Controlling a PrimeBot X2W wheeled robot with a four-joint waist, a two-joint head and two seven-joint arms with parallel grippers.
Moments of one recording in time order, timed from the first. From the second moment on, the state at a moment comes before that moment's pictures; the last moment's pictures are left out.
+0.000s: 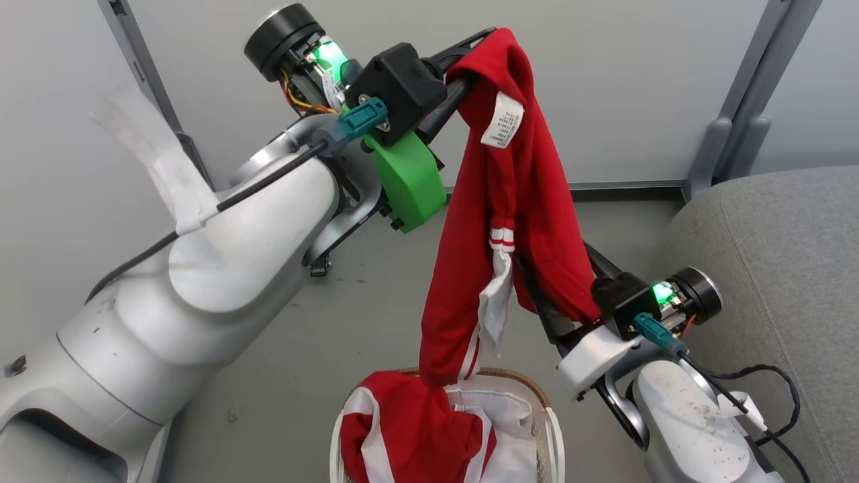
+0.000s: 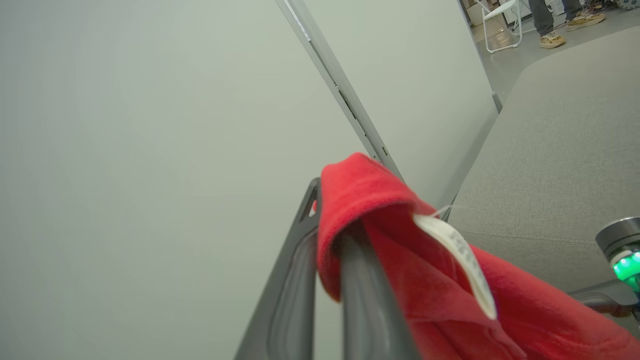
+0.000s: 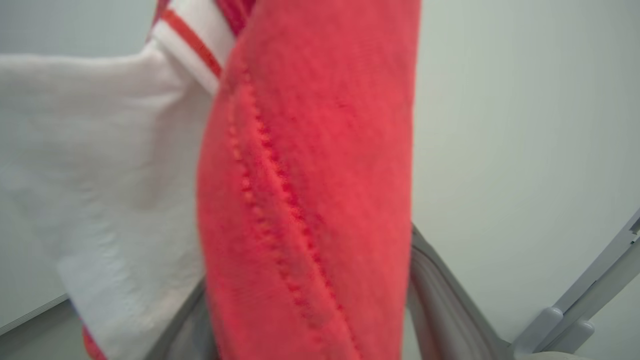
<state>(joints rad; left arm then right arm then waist) -1.12 0.29 -1.01 0.33 -0.55 -0.13 -0.06 -0.36 -0.05 0.28 0.37 -0.04 0.13 -0.26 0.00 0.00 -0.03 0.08</state>
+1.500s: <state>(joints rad) -0.22 0.24 -0.72 0.30 -0.54 -0.02 -0.26 -0.36 -0.05 0.12 0.38 -0.03 0.13 -0.26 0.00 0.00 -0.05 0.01</state>
